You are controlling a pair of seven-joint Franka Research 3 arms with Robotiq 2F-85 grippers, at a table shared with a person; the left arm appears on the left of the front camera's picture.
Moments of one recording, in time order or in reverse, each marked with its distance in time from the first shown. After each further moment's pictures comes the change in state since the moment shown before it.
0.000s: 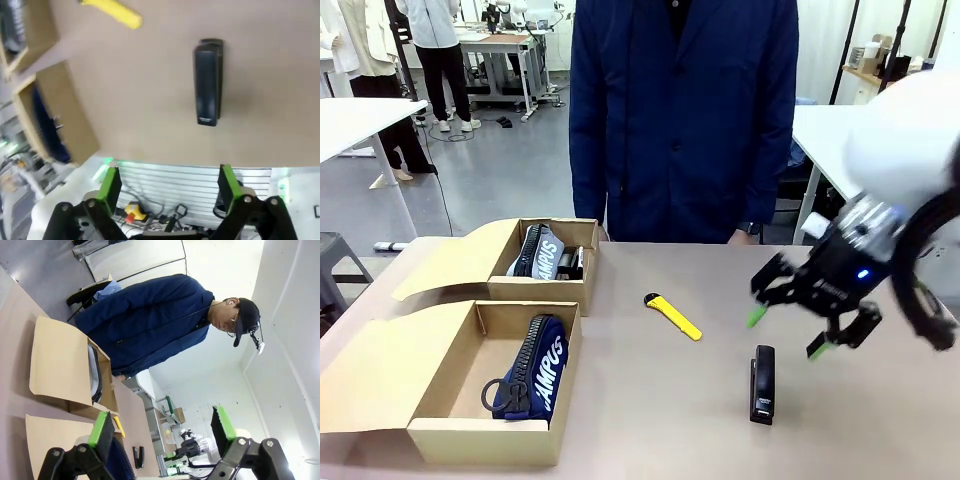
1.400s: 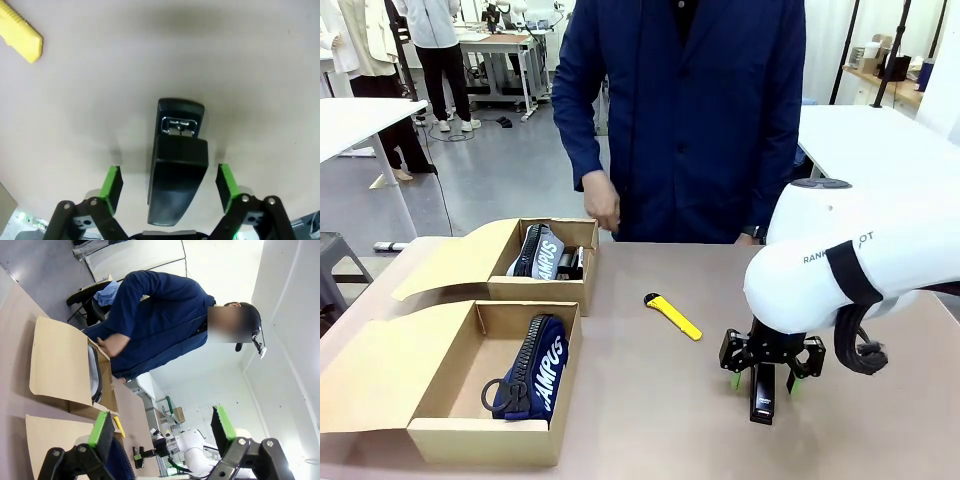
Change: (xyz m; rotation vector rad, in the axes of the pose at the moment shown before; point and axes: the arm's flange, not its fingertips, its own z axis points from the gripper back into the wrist) left arm 0.000 0.000 0.000 0.000 -0.001 0.000; right arm 0.049 0.007 -0.129 -0.355 -0.001 0.169
